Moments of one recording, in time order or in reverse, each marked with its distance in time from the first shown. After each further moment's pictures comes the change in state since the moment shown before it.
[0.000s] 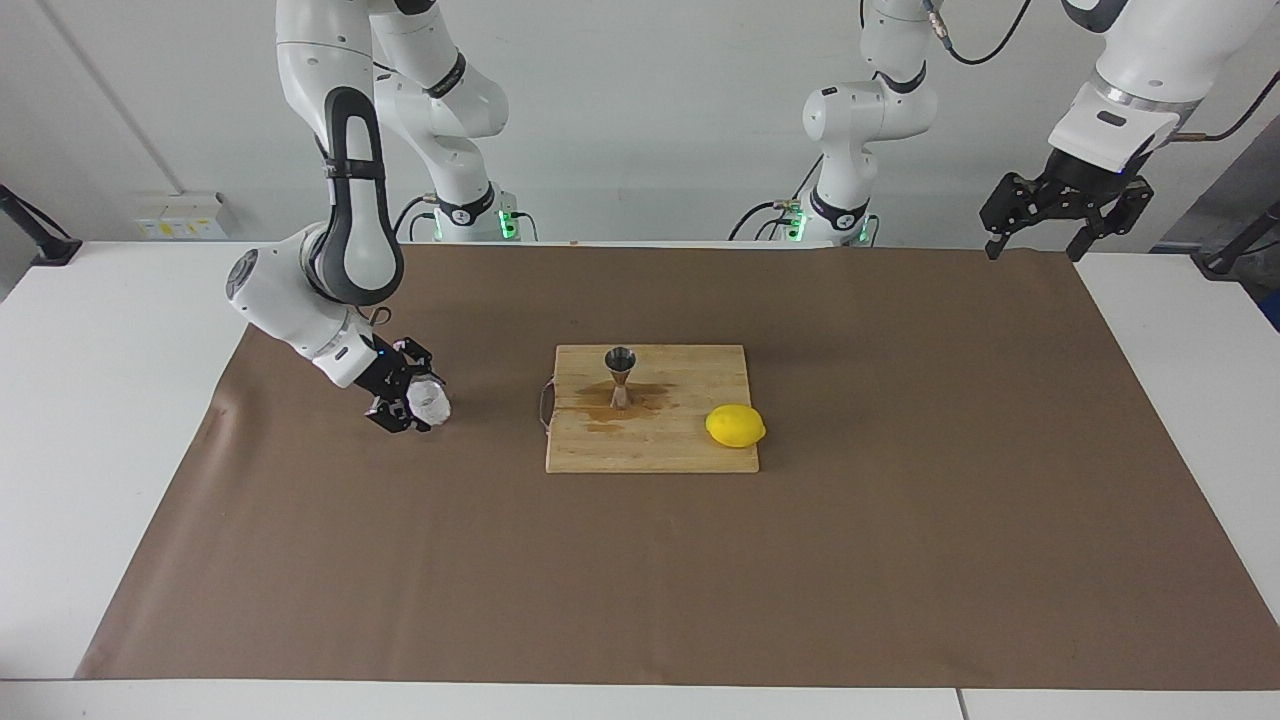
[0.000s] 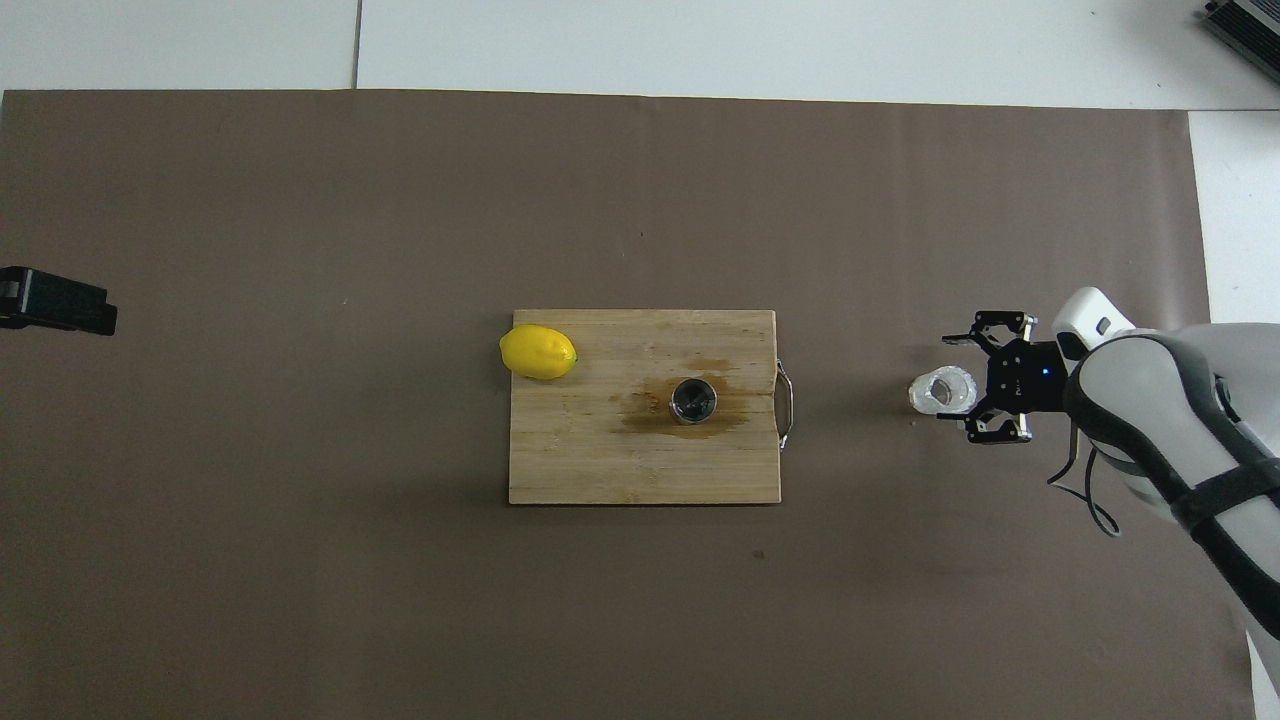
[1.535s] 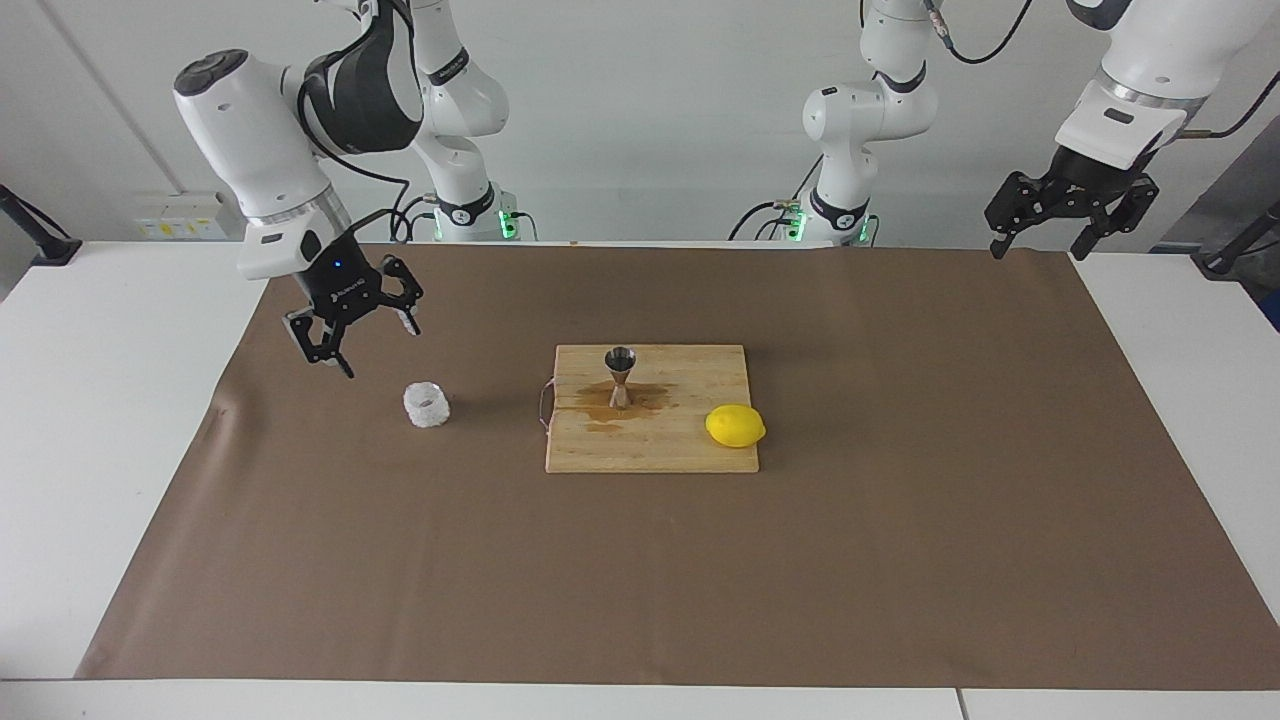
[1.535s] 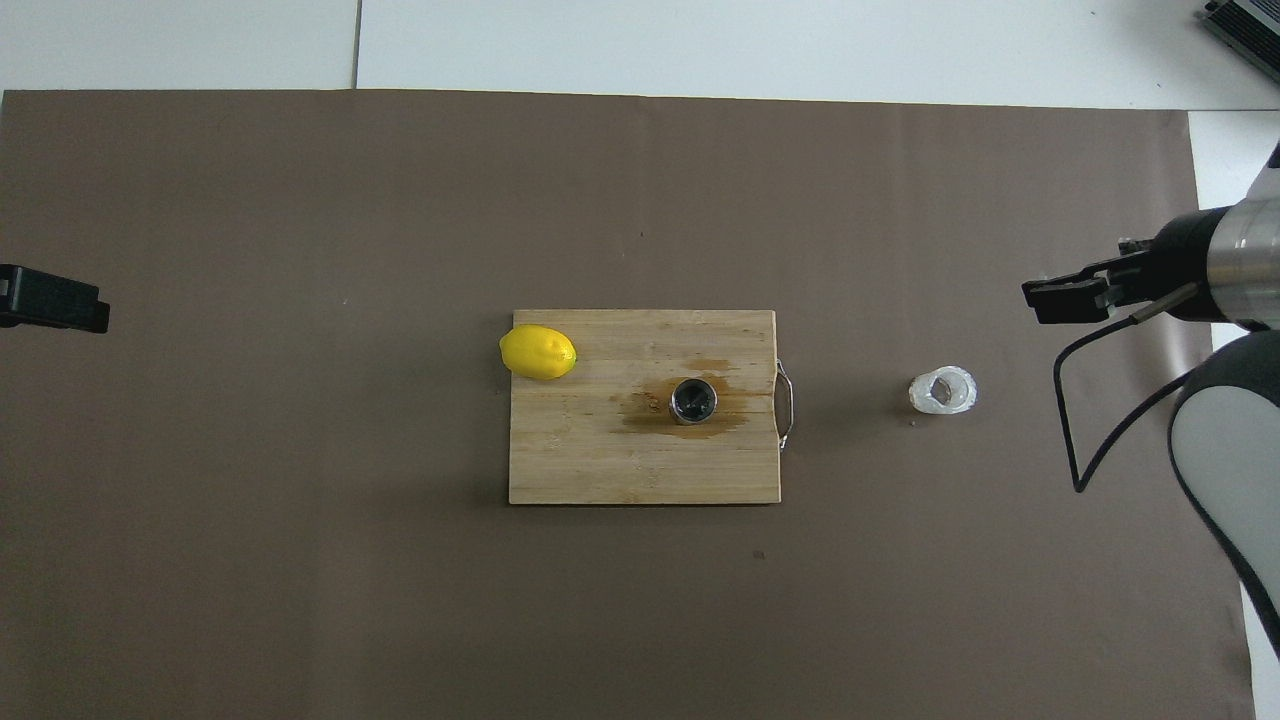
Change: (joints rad) left arm 0.001 -0.005 0.004 0.001 0.000 0.005 -0.007; right arm 0.096 -0.187 0.066 0.464 -0.709 -0.378 1.813
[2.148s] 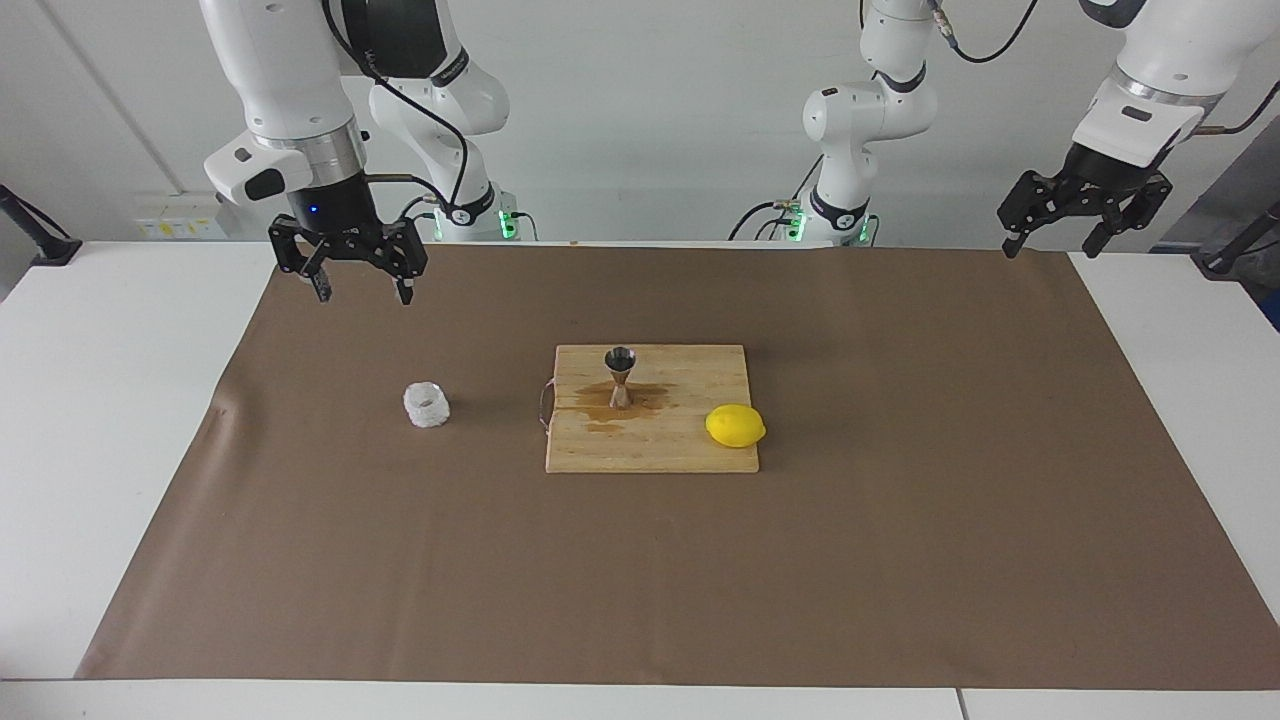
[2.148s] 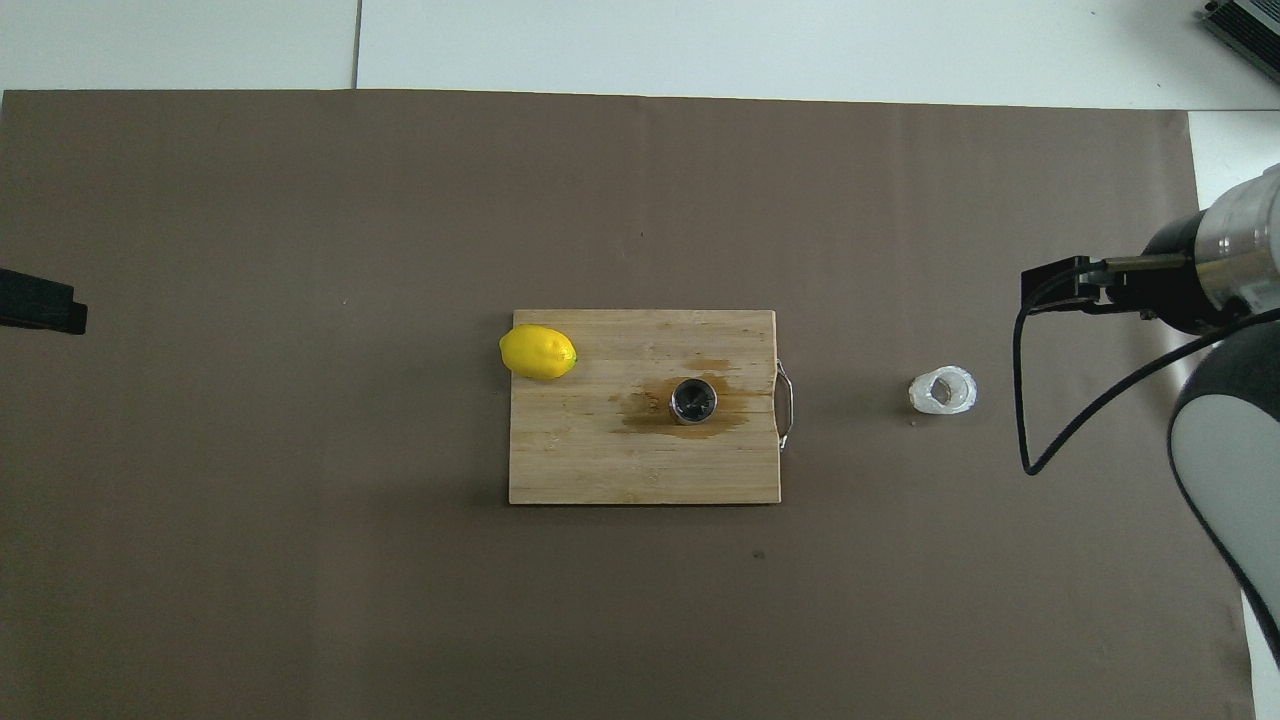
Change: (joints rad) left arm 0.025 -0.001 0.002 0.000 0.000 -0.007 0.000; right arm 0.053 0.034 0.004 0.142 -0.050 -0.261 0.410
